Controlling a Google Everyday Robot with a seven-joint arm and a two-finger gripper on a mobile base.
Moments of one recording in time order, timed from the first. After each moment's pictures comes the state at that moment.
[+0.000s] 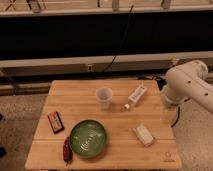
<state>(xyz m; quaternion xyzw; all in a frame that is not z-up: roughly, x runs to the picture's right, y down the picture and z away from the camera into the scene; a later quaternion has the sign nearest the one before) 0.286 0.103 0.684 -0.28 0.02 0.02 0.96</state>
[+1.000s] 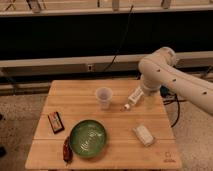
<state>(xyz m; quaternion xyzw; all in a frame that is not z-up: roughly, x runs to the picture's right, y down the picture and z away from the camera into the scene) 0.205 0.034 0.719 -0.24 0.03 -0.08 0.97</state>
